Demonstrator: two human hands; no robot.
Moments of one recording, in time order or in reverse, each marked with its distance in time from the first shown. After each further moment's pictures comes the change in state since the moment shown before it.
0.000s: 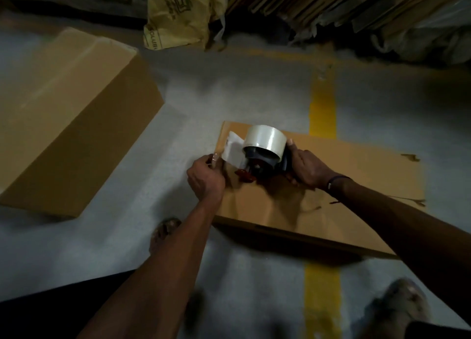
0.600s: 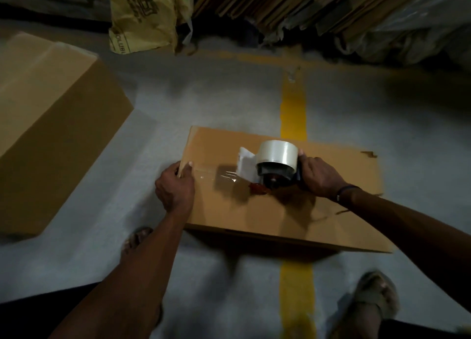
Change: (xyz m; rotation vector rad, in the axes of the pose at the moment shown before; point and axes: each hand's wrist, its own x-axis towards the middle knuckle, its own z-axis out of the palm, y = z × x) left_hand -0.001 -0.016 0.012 0.039 0.050 0.117; right_hand -0.050 0.076 -0.048 -0.198 0.082 0.133
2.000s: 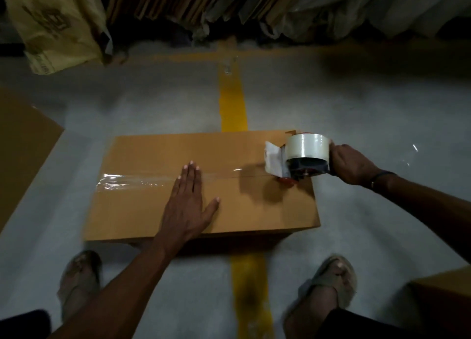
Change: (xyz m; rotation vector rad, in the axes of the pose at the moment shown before) left_hand -0.141 0.061 0.089 0.595 -0.577 0.840; right_hand -0.087 0.234 -0.092 -0.032 0.133 0.083
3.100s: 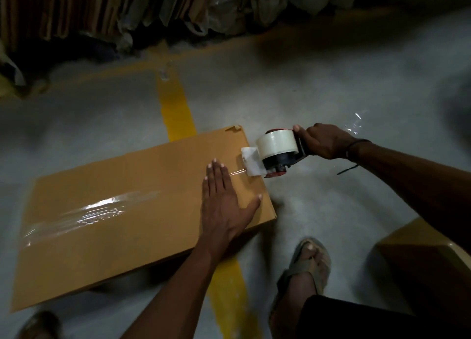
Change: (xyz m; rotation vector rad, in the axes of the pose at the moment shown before) left_hand 0.041 0.196 0.025 -0.161 -0.057 0.098; right_hand -0.018 0.086 -0.031 -0.193 -0.011 0.008
